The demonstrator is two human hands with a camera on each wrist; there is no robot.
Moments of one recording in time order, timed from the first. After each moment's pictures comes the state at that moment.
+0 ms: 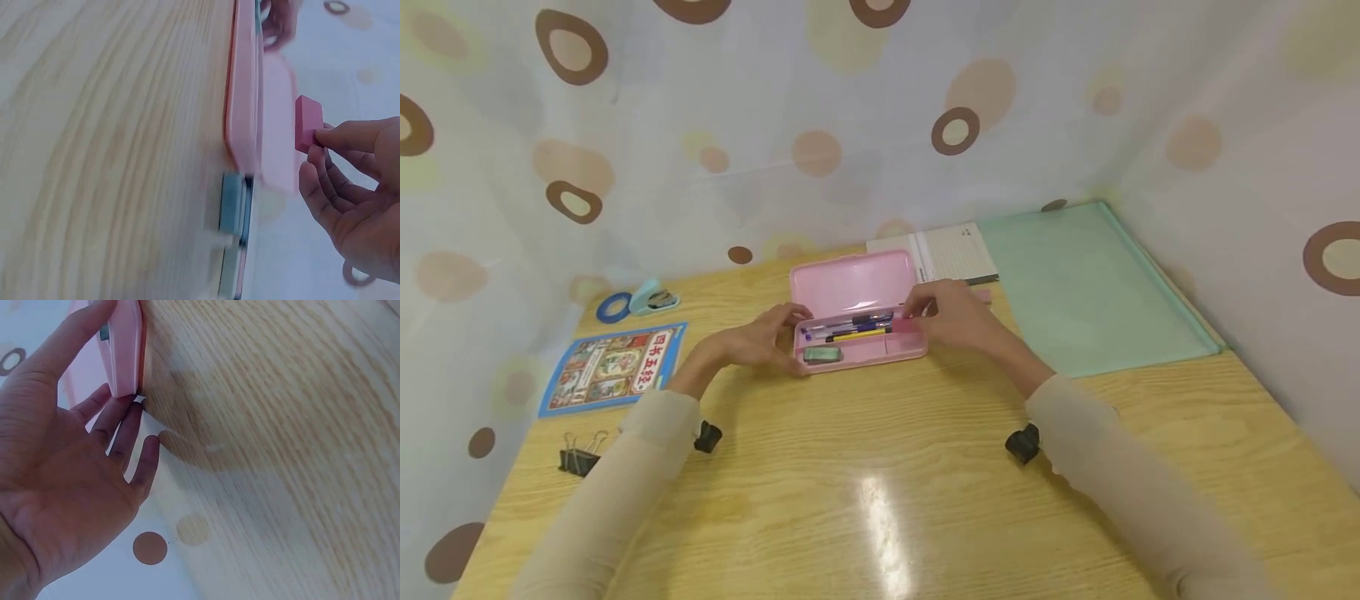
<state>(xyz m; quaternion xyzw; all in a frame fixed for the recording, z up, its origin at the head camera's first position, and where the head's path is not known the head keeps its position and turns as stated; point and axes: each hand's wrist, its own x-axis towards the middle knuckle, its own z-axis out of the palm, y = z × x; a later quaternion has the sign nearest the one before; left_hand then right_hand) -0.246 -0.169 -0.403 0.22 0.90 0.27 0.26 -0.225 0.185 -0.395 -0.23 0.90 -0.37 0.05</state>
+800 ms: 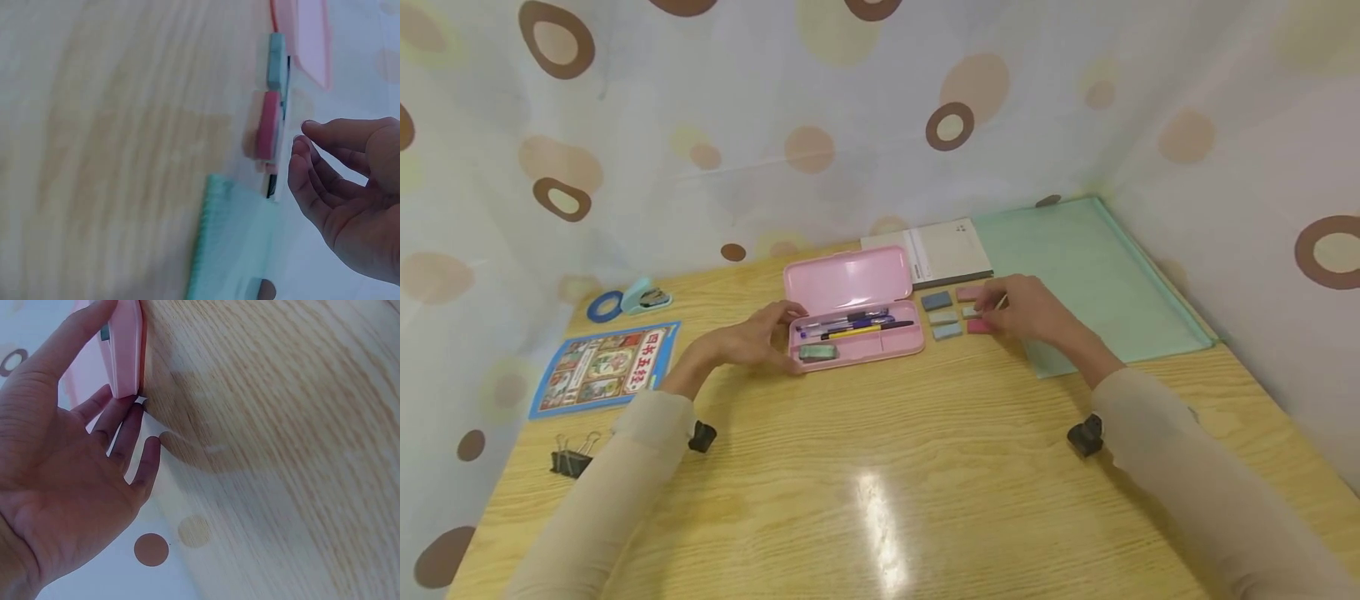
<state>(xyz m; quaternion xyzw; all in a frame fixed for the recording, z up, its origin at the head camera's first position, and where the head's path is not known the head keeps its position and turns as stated) -0.246 -0.169 -0.404 0.22 0.90 0.27 0.26 -0.228 0.276 -0.405 -0.19 0.93 -0.32 0.09</state>
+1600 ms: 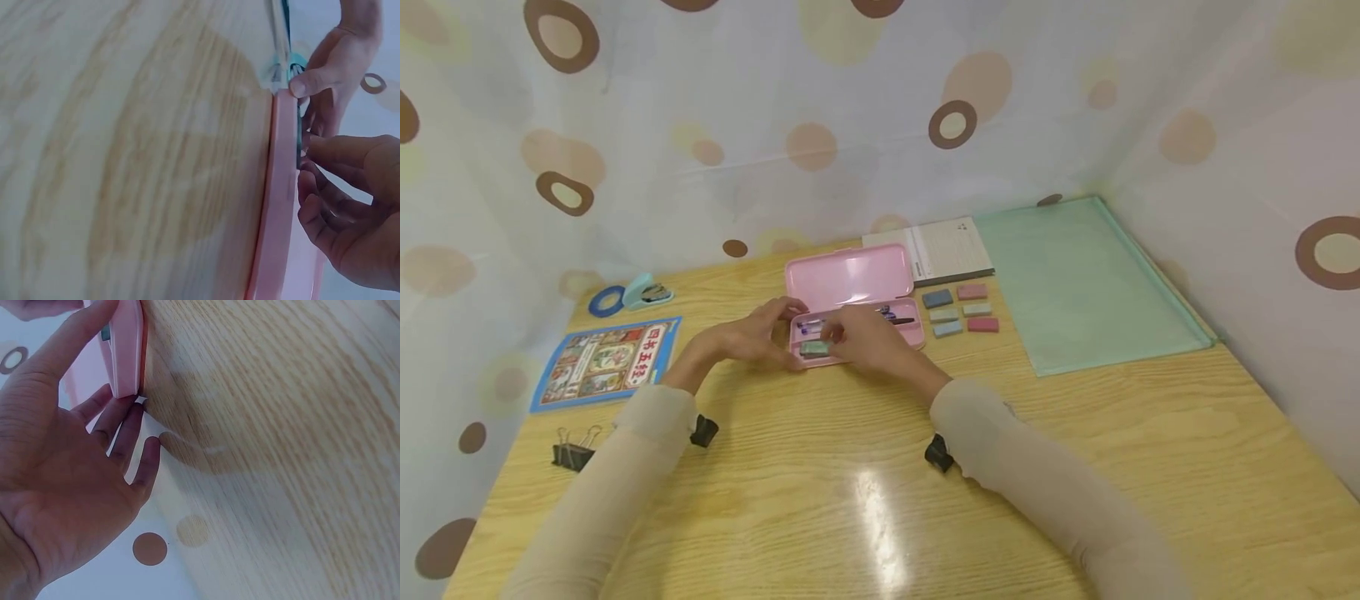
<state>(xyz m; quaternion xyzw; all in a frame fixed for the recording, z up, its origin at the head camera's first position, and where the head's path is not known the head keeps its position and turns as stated) -0.246 -0.170 -0.402 0.22 0.90 0.28 0.26 -0.216 0.079 -0.415 -0.30 0.87 -0.39 0.09</state>
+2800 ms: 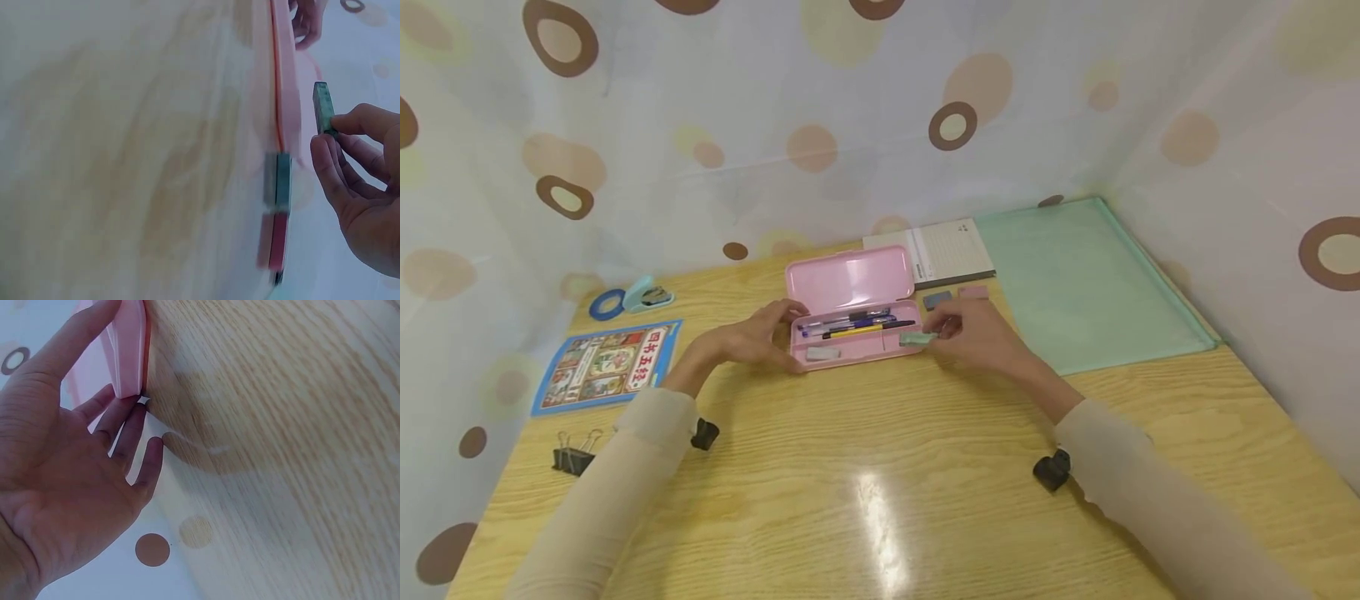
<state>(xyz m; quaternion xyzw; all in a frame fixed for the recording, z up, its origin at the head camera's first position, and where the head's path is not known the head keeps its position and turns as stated) -0.248 -0.169 -0.406 0.21 0.90 0.27 0.26 -0.197 0.213 -0.416 -0.19 0.88 -0.43 0.06</state>
